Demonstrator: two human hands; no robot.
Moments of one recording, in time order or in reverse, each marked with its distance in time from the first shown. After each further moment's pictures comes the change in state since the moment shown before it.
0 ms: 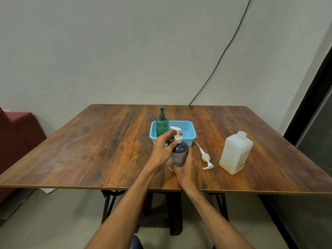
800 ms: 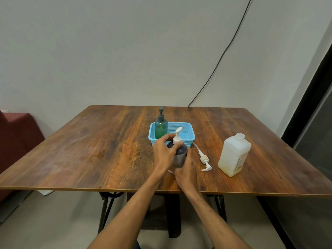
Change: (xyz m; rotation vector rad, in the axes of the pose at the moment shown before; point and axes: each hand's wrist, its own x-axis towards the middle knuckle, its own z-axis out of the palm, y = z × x) left_hand -0.004 -0.008 0.021 0.175 0.324 0.085; right_hand 0.002 0.001 -0.001 -0.038 -0.002 -0.020
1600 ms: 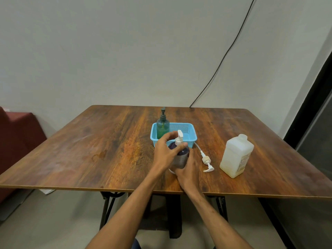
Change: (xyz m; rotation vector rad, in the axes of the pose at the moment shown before) left_hand 0.005 -0.005 -0.010 -0.062 -0.157 -0.040; right_hand 0.000 -0.003 -0.002 0.017 -0.026 0.012
